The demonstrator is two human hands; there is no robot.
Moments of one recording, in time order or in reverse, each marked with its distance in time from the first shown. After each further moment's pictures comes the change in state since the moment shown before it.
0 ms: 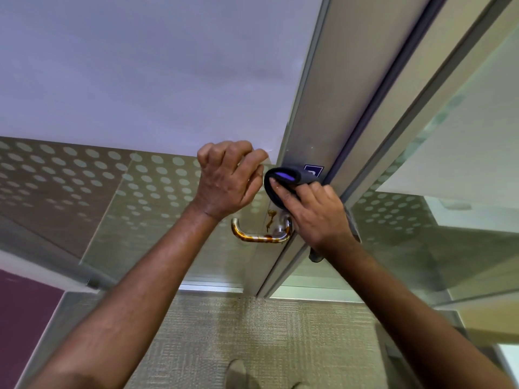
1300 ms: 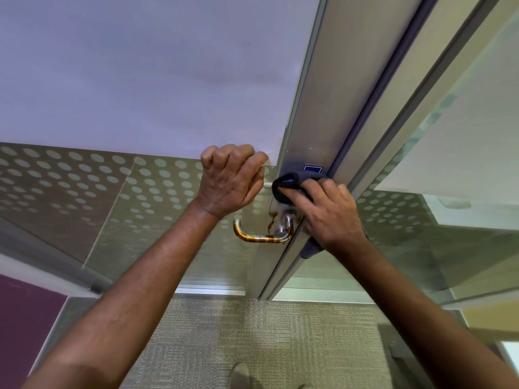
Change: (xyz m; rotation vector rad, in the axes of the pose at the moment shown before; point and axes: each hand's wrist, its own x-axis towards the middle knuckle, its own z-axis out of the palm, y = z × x) left_hand 0.003 -0.006 0.007 0.021 0.035 0.069; right_hand -0.008 0.014 -0.013 0.005 -0.025 0.011
